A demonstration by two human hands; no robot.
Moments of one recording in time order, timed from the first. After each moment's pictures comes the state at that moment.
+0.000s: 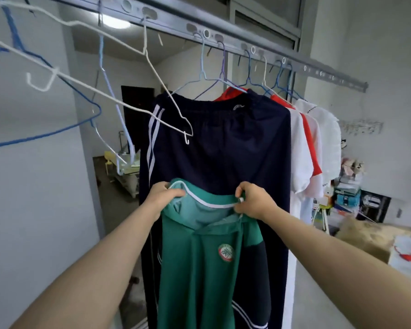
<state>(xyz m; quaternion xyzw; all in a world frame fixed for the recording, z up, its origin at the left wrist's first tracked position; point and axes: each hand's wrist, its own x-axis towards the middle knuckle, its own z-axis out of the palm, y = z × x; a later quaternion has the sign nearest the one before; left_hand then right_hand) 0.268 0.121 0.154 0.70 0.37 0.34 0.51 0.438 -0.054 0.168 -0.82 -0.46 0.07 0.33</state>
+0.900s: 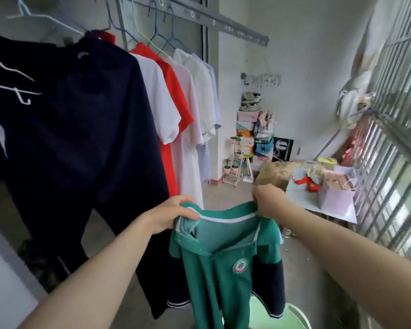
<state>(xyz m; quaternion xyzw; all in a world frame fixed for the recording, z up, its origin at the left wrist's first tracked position) 0.409 -0.109 0.056 0.75 0.15 -0.04 0.64 0.545 -0.325 0.094 -0.95 -0.31 0.04 0.00</state>
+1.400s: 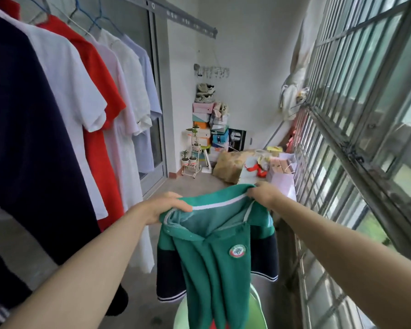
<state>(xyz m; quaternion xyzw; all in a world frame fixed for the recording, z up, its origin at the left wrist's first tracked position) 0.490 -0.198 0.029 0.76 0.12 -0.16 0.62 0.574 -0.454 0.075 -0.95 -0.11 0.12 0.28</state>
